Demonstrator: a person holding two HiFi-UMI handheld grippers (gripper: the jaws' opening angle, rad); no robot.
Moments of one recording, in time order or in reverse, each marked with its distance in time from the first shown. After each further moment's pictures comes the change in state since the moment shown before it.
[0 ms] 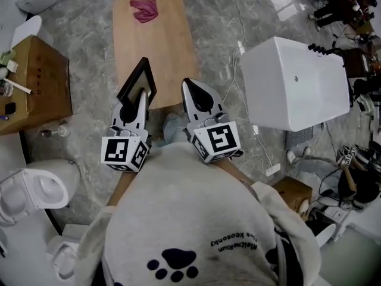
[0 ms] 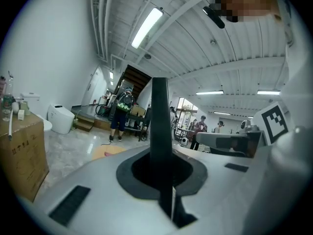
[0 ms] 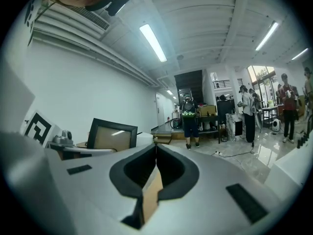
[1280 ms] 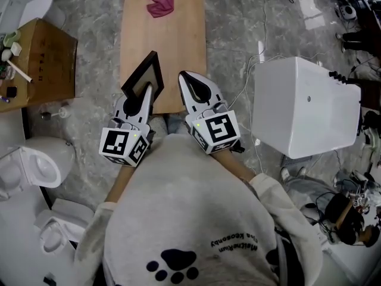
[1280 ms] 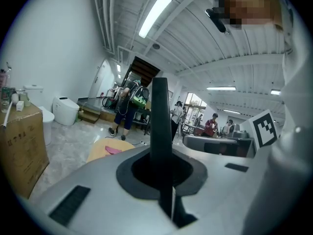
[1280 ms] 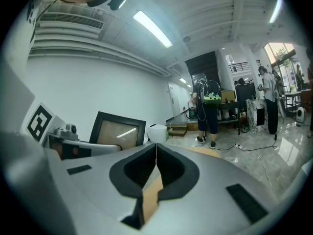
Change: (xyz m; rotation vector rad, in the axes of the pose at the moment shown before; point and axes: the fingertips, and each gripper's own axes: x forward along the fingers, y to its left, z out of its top) left arm 0.109 0.024 -0.009 -0.064 0.072 0.083; right arm 0.109 -0.068 -0.025 0.023 0.114 0.236
